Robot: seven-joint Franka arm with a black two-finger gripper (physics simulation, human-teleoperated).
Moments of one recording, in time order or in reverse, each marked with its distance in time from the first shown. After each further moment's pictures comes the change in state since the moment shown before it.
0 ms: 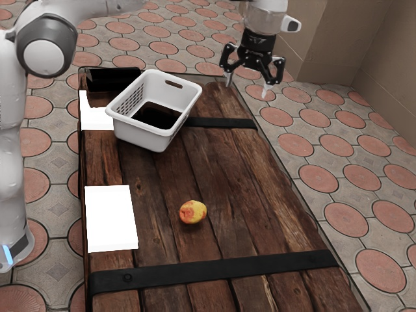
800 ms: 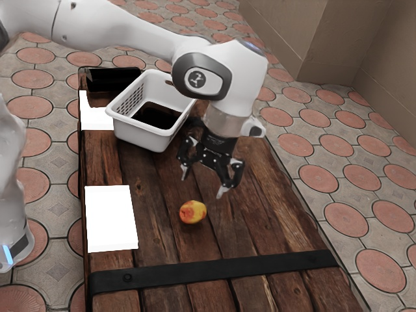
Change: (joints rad) arm -0.313 -0.320 0.027 -0.776 -0.151 0.359 -0.053
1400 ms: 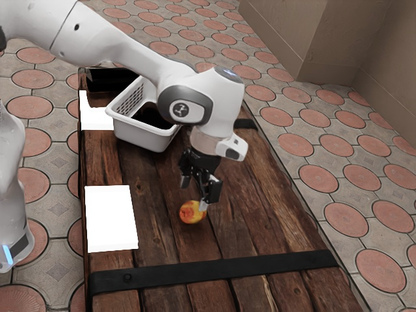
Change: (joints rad) arm 0.053 -0.032 -0.003 -0.234 0.039 0.248 0.624
